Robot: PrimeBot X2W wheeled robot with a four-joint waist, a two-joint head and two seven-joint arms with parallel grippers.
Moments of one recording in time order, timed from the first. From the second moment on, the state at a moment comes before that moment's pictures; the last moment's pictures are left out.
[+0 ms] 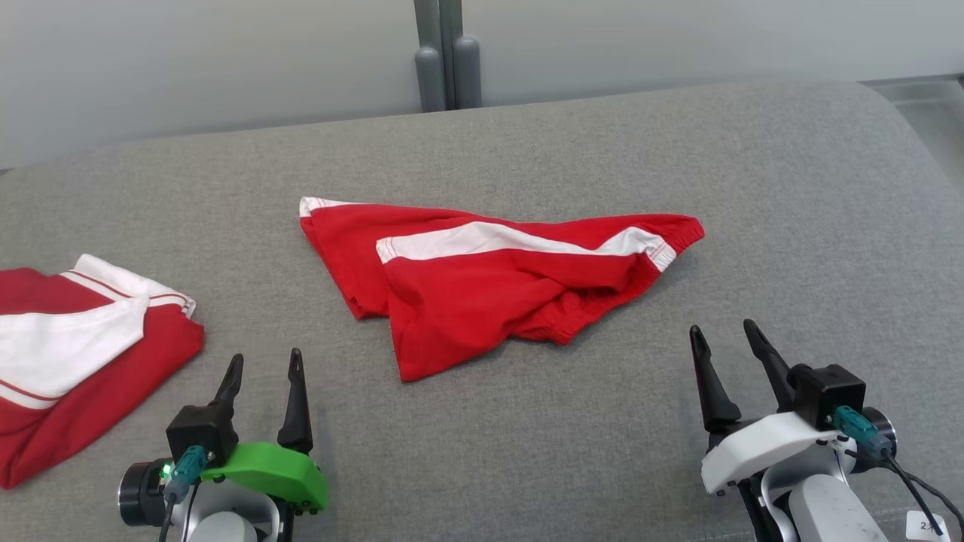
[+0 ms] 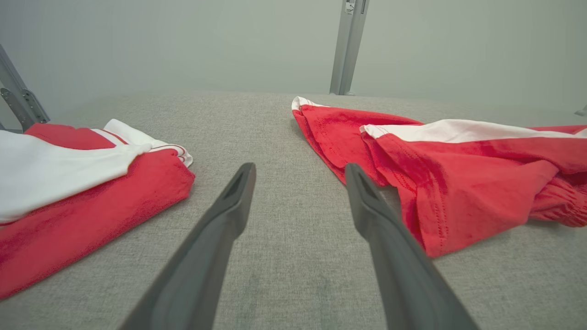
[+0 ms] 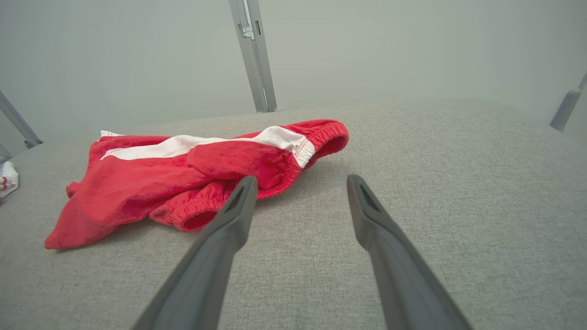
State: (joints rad) left arm -0.19 0.06 -0.08 0.46 -0.21 -0.02 -0.26; right arm -0.16 -0.05 0.05 0.36 0.16 0.13 -0.26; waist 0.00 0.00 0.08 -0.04
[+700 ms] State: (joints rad) left arm -0.35 0.05 -0.23 0.51 -0.39 -0.07 -0.26; right arm -0.19 -0.08 0.07 0.35 0.15 0.13 -0.26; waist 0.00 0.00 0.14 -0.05
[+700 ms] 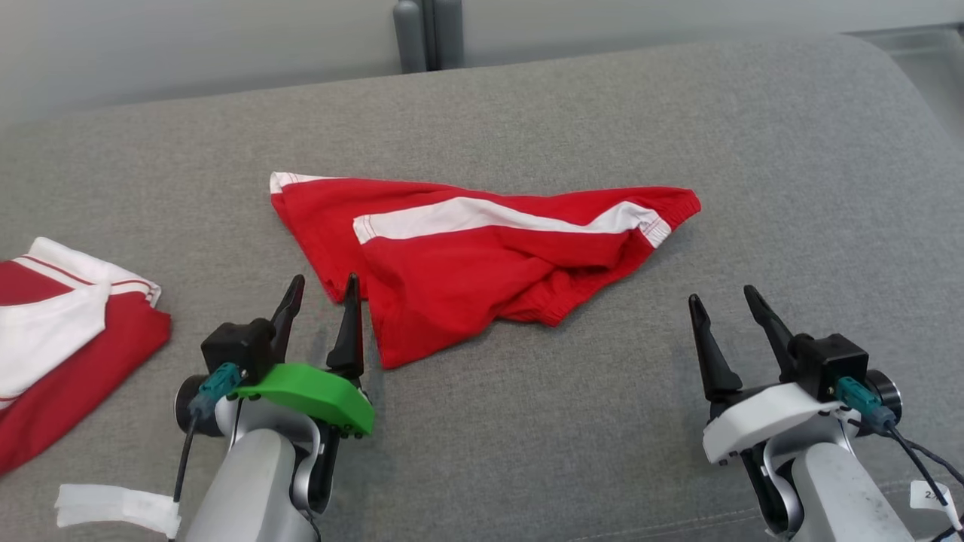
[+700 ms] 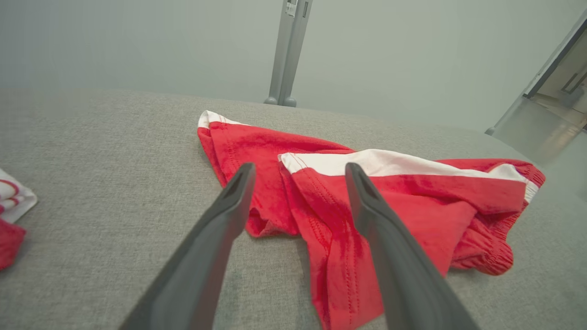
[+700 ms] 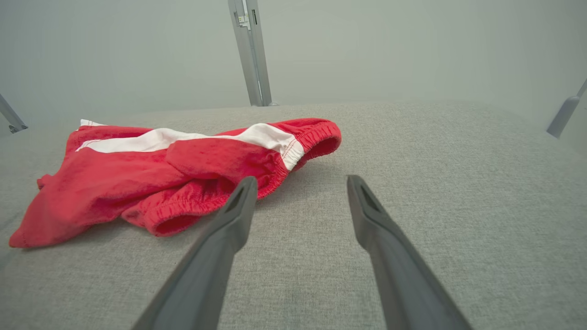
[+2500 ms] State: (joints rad) left arm -0.20 0.08 -0.22 0.65 -0.26 -0.13 -0.26; right arm -0.12 -0.05 0.01 0.40 0.17 0.13 -0.26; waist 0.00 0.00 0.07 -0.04
